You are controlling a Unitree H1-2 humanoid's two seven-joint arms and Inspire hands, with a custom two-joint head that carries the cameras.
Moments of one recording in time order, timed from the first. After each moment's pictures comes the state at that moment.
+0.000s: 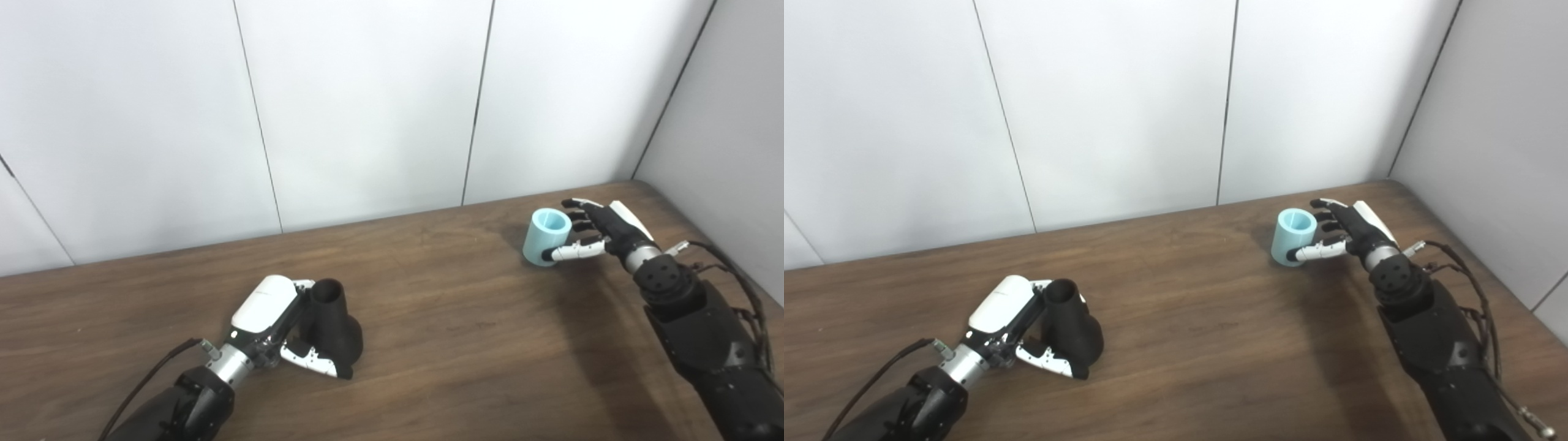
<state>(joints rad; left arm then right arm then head) -0.67 0.35 -0.87 0.70 0.49 -0.48 0.38 -0.43 -0.57 -0.07 0.37 -0.27 0.30 0.11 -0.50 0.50</state>
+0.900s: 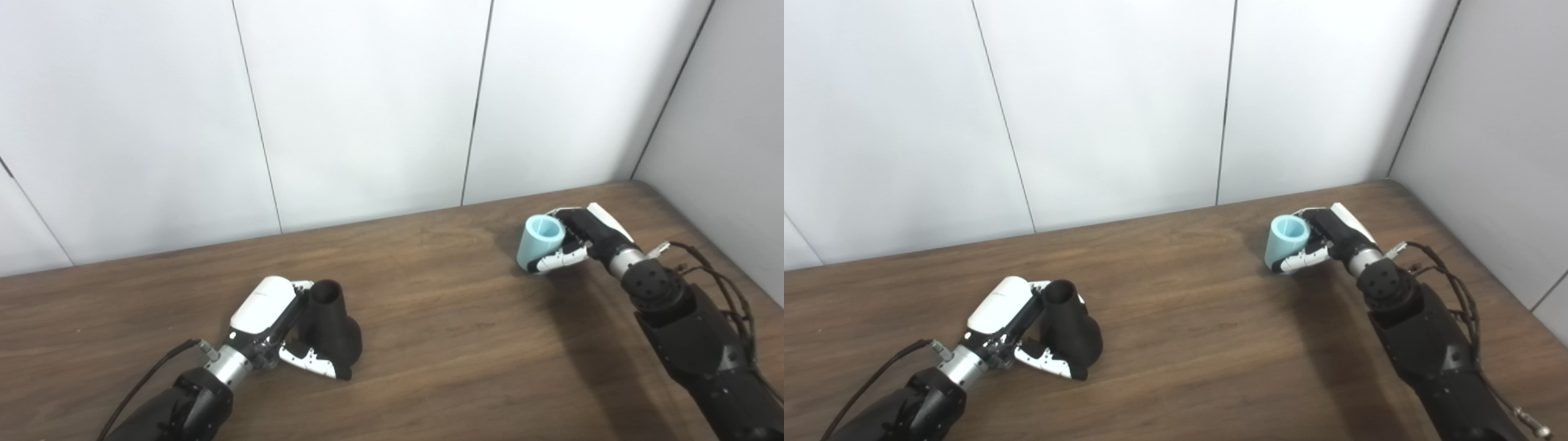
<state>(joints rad) -0.67 0.36 -0.88 0.70 0.48 -0.48 0.38 -0.42 -0.57 0.00 0.32 -0.25 0.27 0.16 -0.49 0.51</state>
